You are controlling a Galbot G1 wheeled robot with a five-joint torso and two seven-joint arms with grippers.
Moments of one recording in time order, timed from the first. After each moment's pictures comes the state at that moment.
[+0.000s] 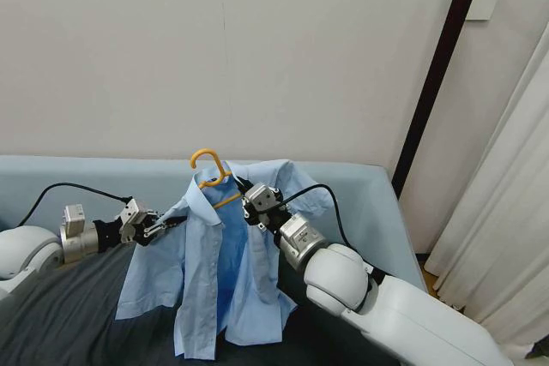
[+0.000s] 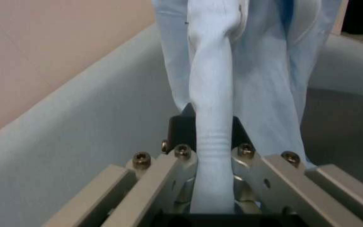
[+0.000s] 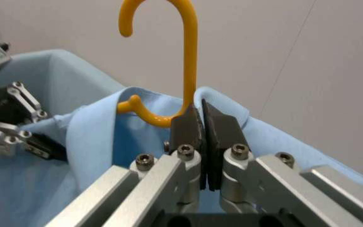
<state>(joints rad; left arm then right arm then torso) 0.88 -0.43 -0.32 -1.64 -0.74 0.03 0.76 -0.37 1.06 -0.46 2.02 0.55 -0.37 0.34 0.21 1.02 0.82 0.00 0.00</state>
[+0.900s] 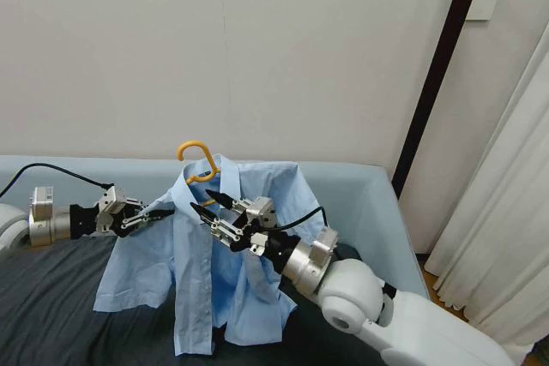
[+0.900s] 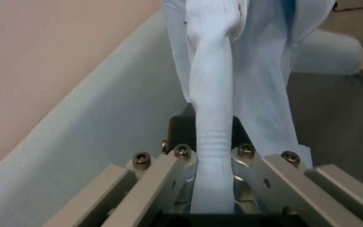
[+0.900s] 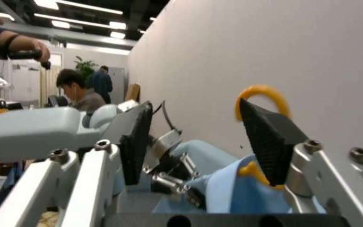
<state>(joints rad) 0.76 -0.35 -0.33 -1.54 -0.75 -0.03 1.03 -0.45 0.94 -0.33 2.07 0.92 0.02 -0.17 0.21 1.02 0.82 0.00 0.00</state>
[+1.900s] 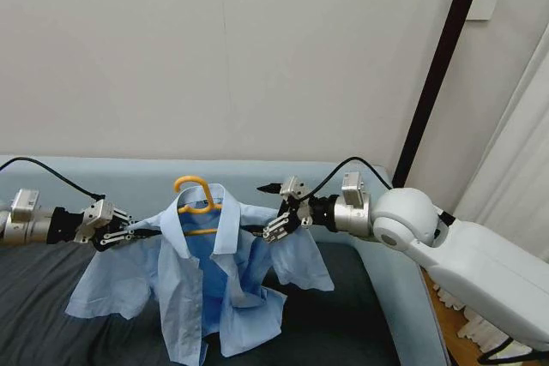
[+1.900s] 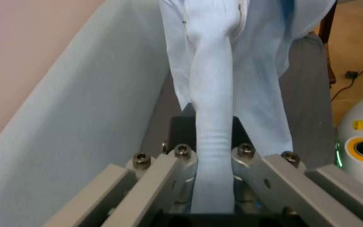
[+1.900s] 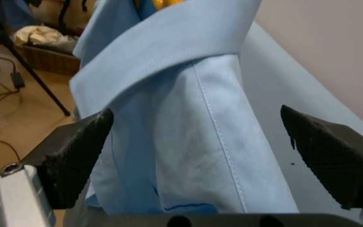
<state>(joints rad) 0.76 -0.35 -0.35 -1.55 -0.65 -0.08 1.21 -0.15 0.81 -0.43 1.87 0.77 -0.43 -0.52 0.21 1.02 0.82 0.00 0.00</state>
